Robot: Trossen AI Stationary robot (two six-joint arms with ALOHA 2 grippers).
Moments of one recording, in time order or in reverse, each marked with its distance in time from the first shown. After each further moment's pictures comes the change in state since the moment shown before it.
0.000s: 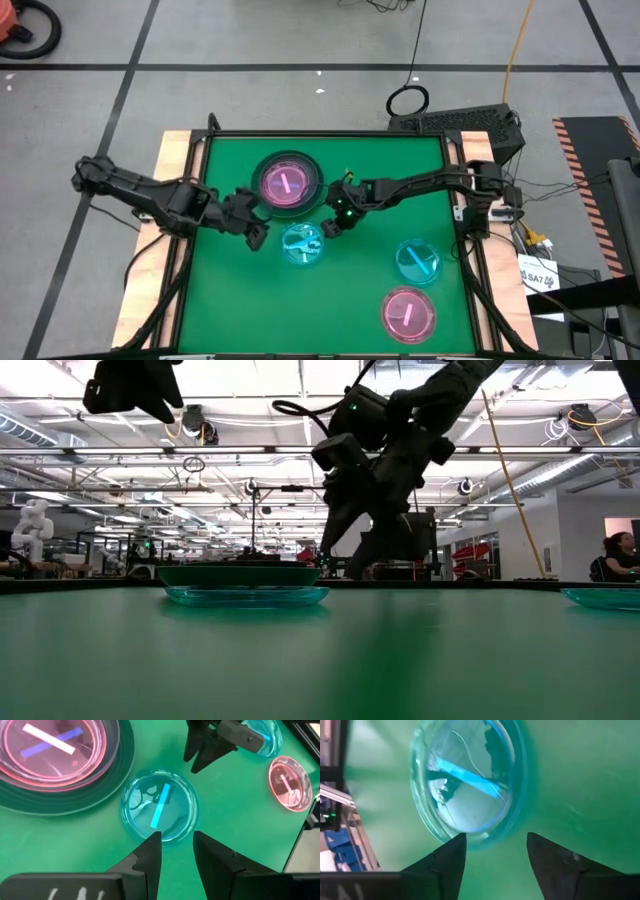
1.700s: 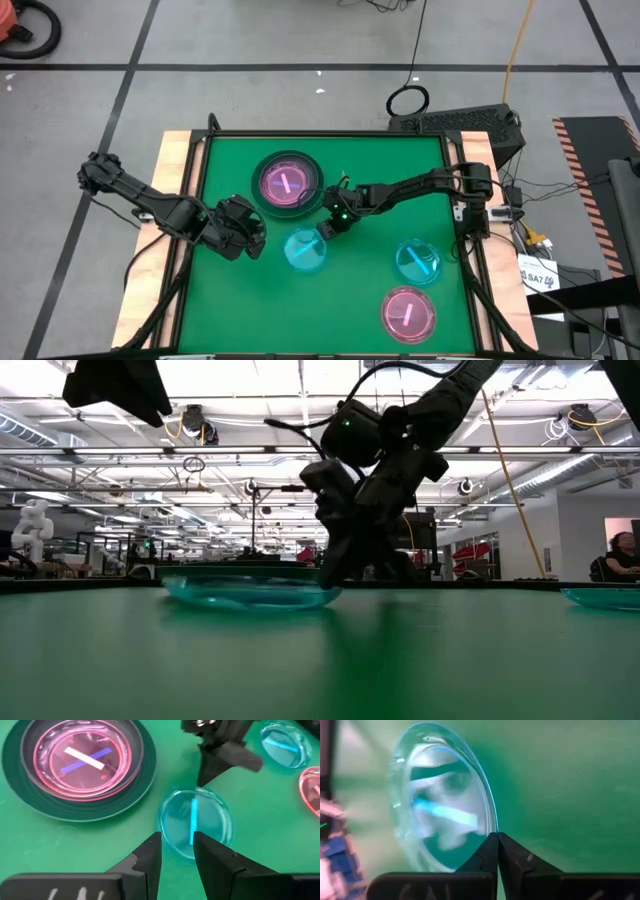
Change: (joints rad) left arm -0.159 0.046 0.000 -0.085 -0.264 -0.125; right arm 0.013 0.073 0.000 0.091 0.045 0.025
